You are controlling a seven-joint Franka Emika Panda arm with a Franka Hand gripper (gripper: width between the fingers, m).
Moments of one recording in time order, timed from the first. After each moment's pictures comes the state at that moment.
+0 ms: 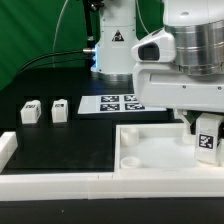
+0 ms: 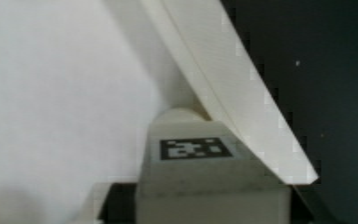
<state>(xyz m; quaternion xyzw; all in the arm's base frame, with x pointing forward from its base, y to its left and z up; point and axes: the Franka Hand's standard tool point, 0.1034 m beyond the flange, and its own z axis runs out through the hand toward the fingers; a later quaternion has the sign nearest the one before) 0.625 0.116 0.071 -0.94 0.32 0.05 0.06</state>
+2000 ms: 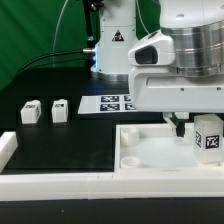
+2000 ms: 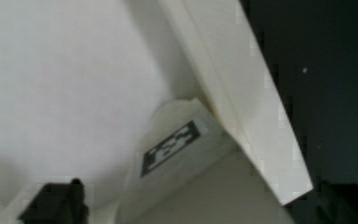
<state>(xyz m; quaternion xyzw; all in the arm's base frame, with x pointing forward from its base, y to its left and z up) 0.626 0.112 0.070 -0.99 0.14 0.04 0.07</state>
